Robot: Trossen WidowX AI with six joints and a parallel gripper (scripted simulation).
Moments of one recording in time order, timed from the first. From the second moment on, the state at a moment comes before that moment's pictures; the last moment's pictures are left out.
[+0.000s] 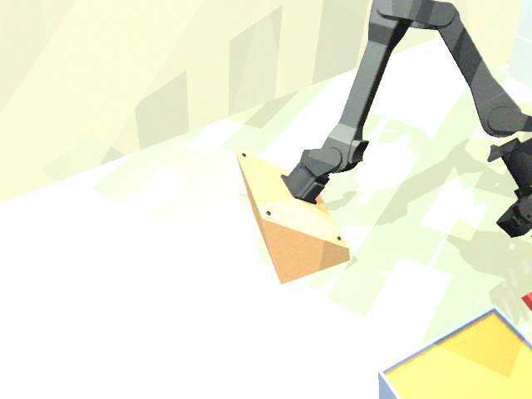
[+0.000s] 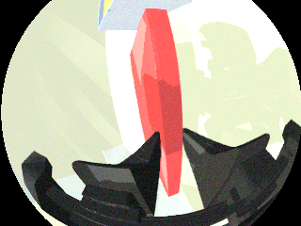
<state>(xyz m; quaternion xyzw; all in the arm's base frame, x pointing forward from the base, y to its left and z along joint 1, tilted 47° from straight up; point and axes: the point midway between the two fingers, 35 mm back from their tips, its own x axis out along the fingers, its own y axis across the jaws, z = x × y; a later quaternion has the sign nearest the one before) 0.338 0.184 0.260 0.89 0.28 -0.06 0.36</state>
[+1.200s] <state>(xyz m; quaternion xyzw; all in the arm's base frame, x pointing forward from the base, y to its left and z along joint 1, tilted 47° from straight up) 0.315 0.189 0.256 0.88 0.29 -0.06 0.36</state>
